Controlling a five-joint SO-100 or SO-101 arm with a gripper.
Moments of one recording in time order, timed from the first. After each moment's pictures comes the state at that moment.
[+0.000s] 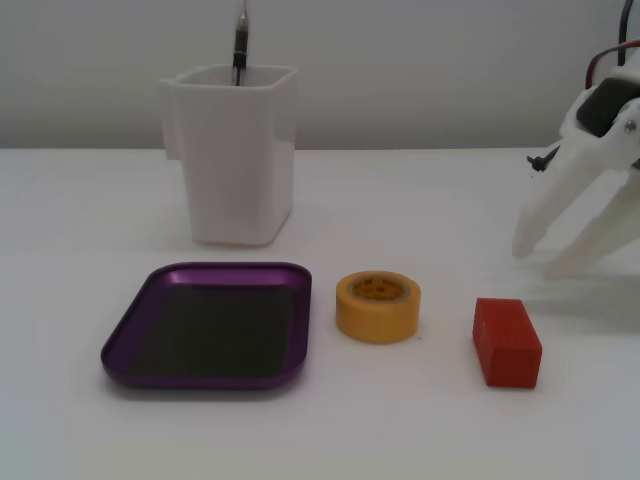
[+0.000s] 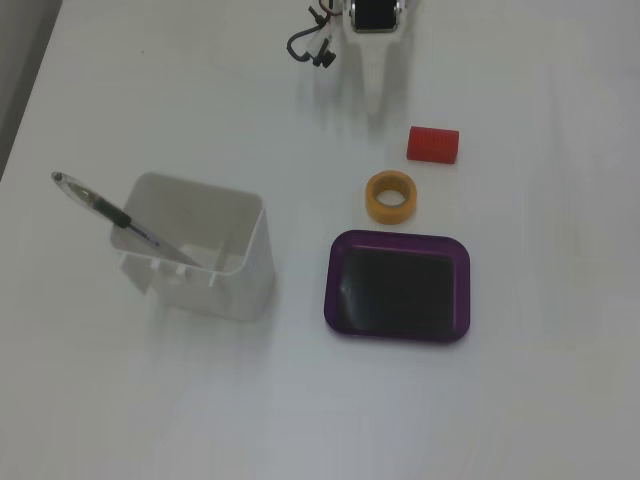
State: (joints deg) arm 1.7 192.5 175.3 64.5 -6.1
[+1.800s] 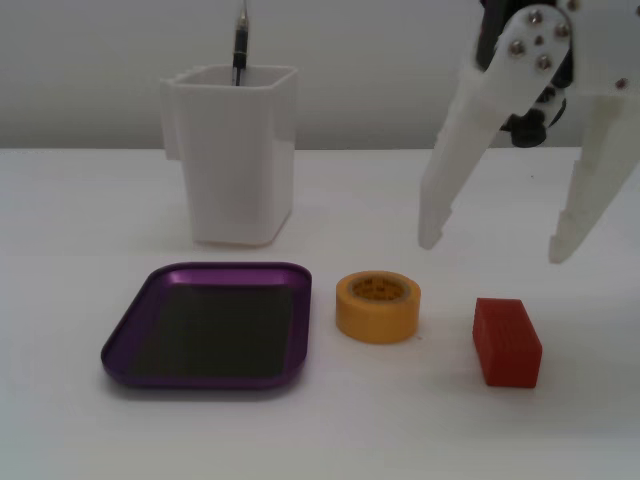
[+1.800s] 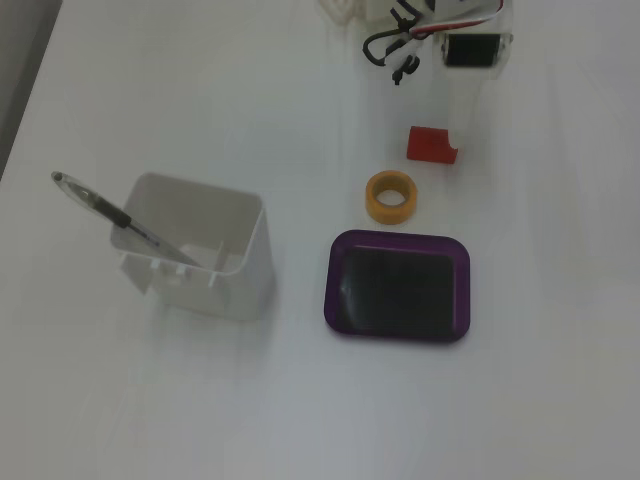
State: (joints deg) arm -17.8 101.4 98.3 76.7 17.4
